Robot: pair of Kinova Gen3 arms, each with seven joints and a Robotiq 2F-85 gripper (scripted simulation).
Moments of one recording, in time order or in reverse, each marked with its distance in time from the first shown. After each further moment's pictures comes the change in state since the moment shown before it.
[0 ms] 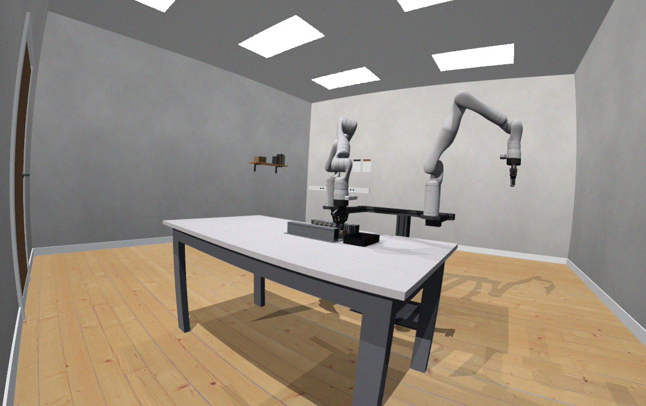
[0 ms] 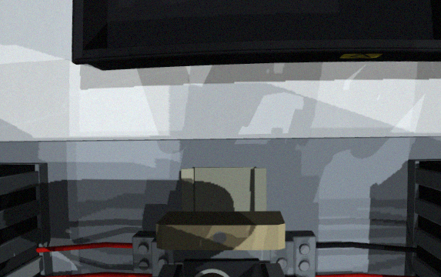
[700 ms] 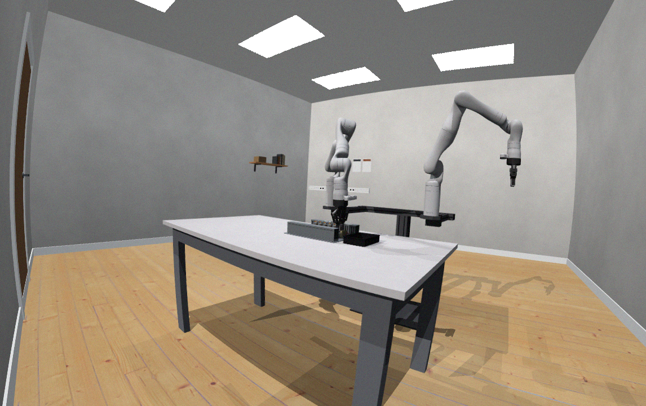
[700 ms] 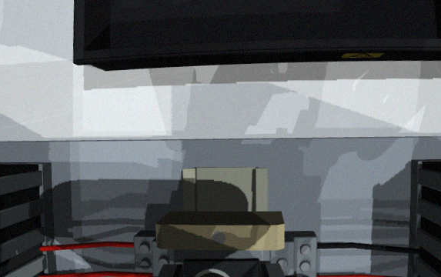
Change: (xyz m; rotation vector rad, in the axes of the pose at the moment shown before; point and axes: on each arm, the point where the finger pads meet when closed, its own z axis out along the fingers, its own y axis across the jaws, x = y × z) left arm 0.000 0.000 0.000 0.000 0.000 0.000; right arm 0.000 0.001 0.000 0.030 0.000 0.000
